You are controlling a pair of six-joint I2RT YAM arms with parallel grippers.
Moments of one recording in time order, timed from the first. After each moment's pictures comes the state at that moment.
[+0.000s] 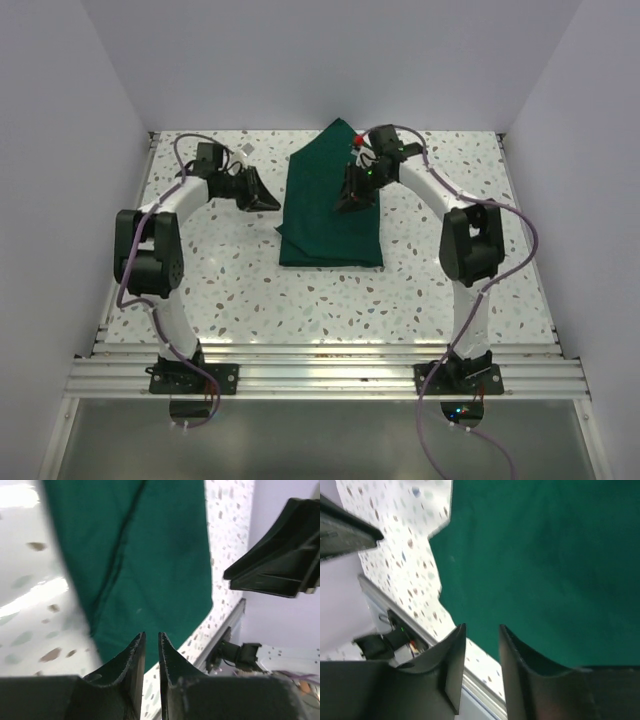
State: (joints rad) left arm -0.05 1.90 1.37 -0.43 0.82 -0.42; right arm 0.39 2.16 1.92 -0.84 -0.57 0.43
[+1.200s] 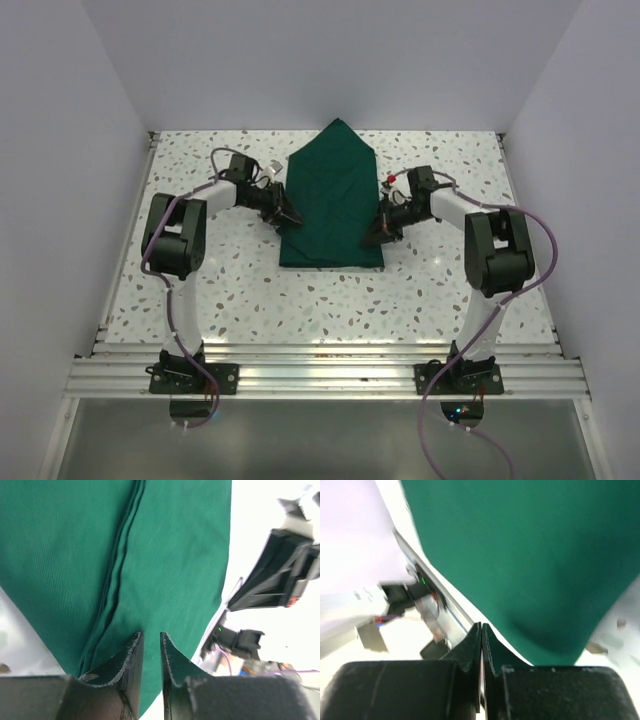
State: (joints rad) left arm -0.19 2.13 1.42 -0.37 0.91 -0.49; right arm 0.18 1.94 1.24 -0.62 -0.92 0.35
